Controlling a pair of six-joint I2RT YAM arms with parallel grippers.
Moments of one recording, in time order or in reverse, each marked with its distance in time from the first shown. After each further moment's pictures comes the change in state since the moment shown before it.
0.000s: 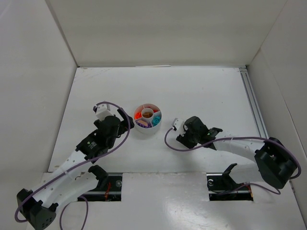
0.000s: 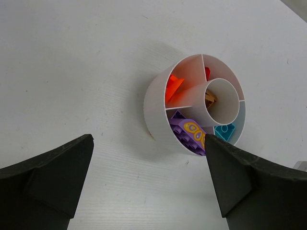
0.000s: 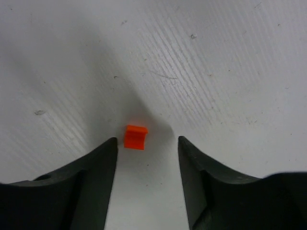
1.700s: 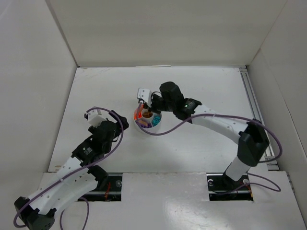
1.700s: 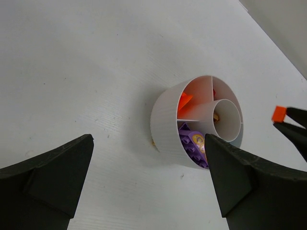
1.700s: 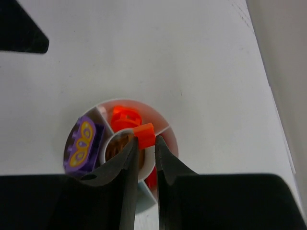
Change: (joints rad) left arm 0.000 -0.117 -0.048 -0.050 -0.106 -0.141; right arm 0.098 0.304 0.718 0.105 -0.299 -0.214
